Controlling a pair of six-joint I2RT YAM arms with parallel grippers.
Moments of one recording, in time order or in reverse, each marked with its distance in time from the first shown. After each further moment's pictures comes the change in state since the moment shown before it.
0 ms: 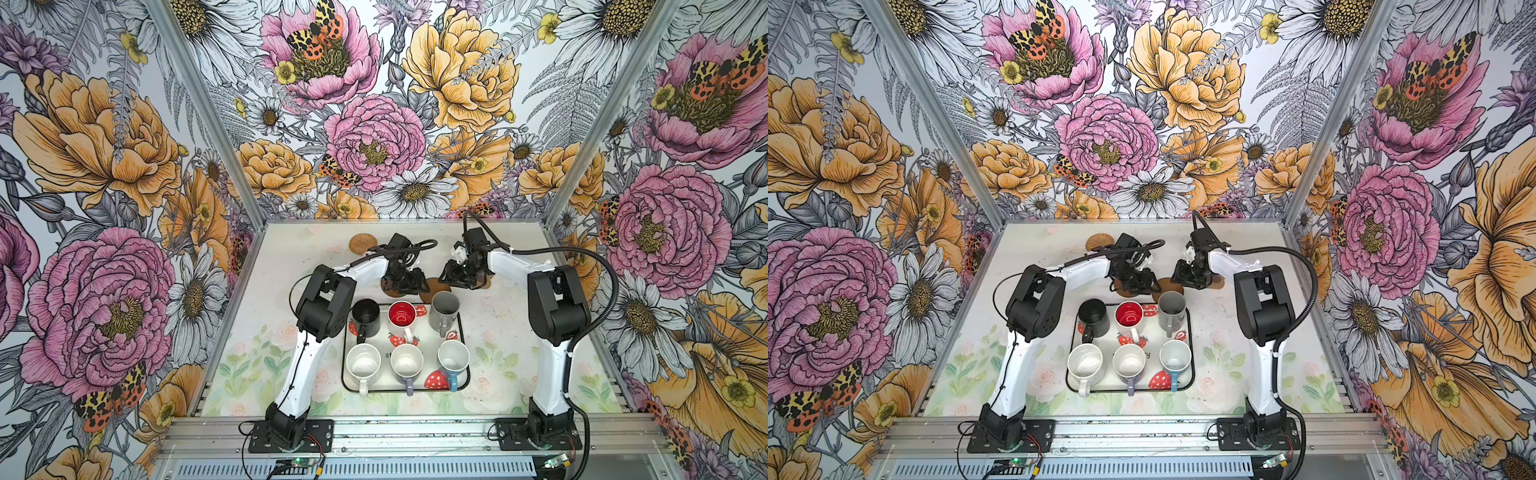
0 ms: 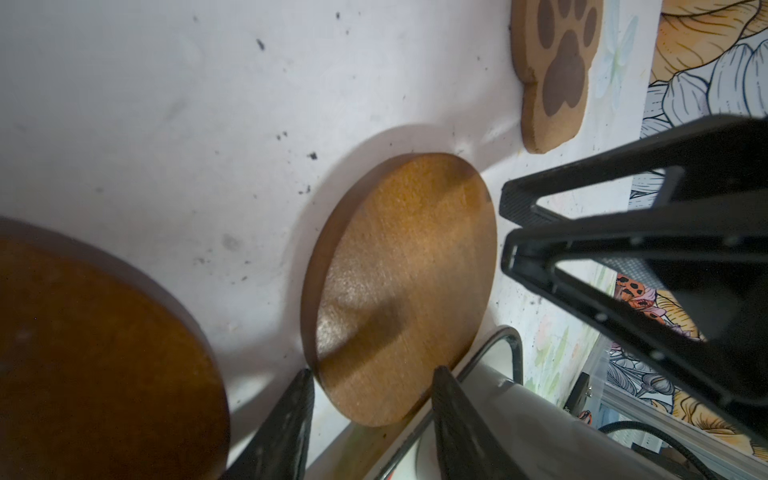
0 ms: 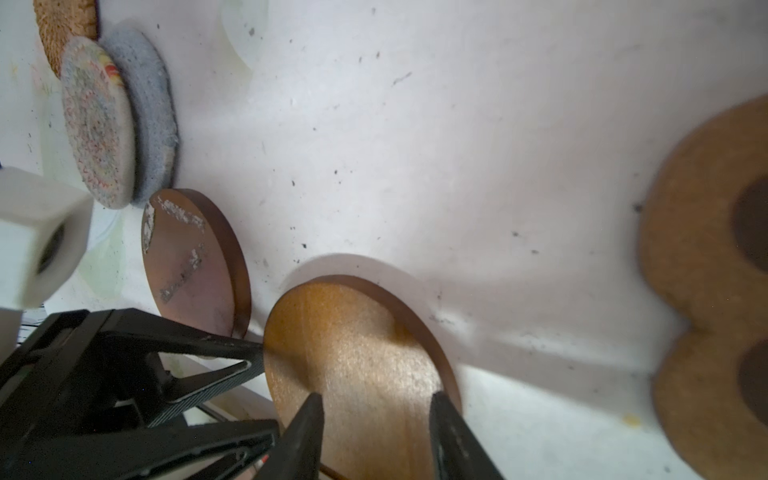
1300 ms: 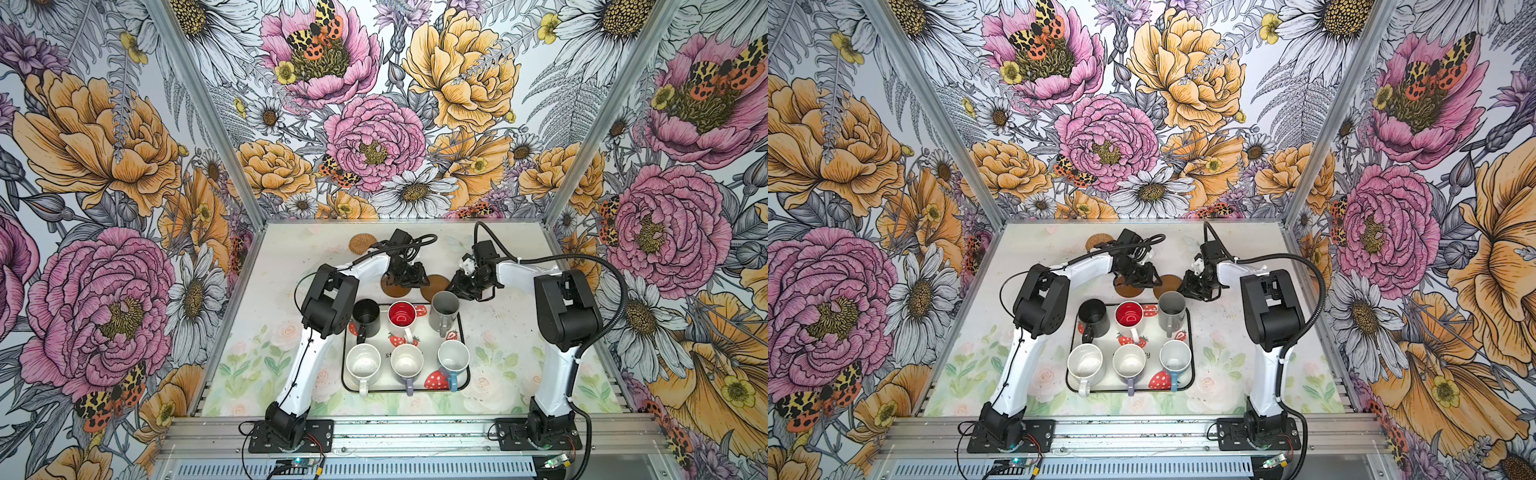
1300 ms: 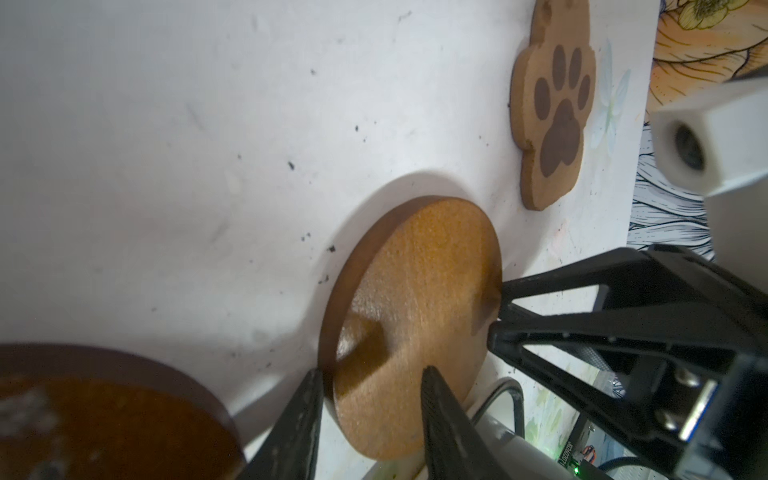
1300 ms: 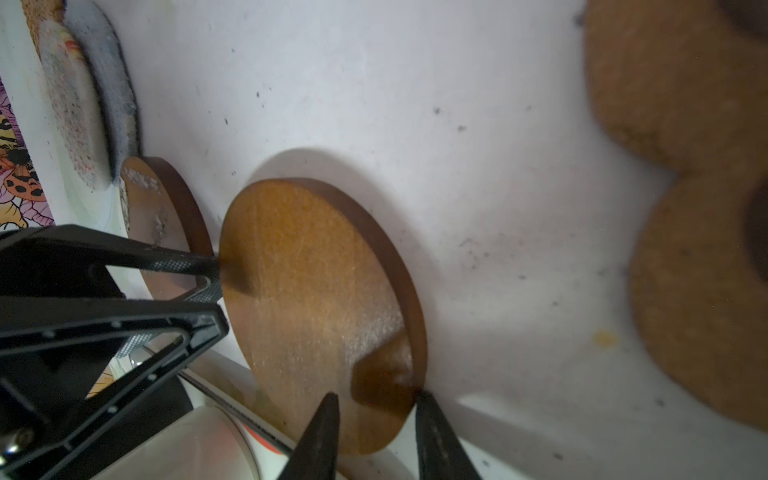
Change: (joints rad) left arm 0.007 0.088 0.140 -0.006 -0.019 -0.027; right arm -0.028 -0.069 -0.207 0.133 -0.089 0.070
